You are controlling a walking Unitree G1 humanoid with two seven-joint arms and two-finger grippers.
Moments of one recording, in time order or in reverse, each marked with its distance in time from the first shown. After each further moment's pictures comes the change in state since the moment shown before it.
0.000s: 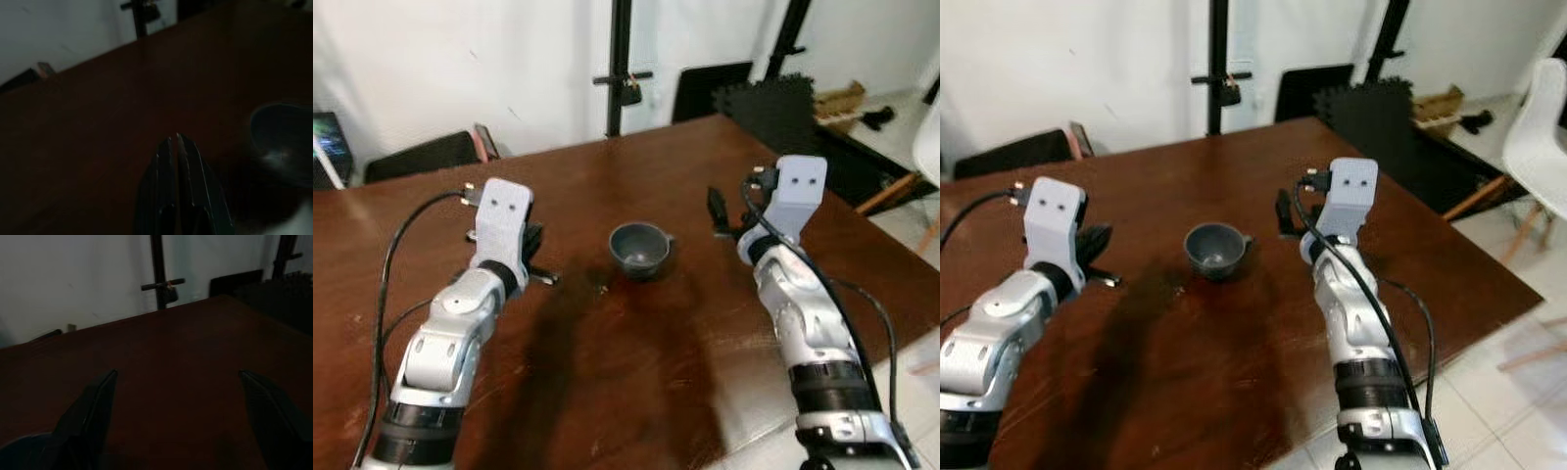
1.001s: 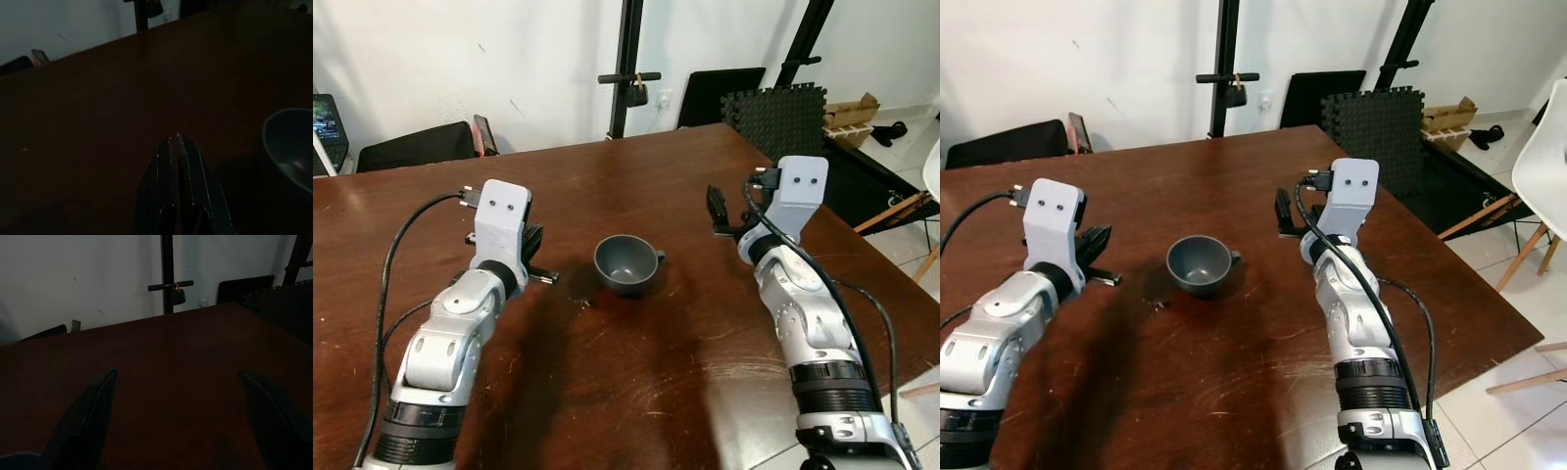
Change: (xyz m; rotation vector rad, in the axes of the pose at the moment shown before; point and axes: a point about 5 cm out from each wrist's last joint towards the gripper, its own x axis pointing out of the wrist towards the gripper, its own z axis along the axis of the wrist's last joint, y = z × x) left arm -0.001 0.008 -0.001 0.003 0.016 -0.007; right arm 0.001 0.004 0.003 0.020 -0.010 0.053
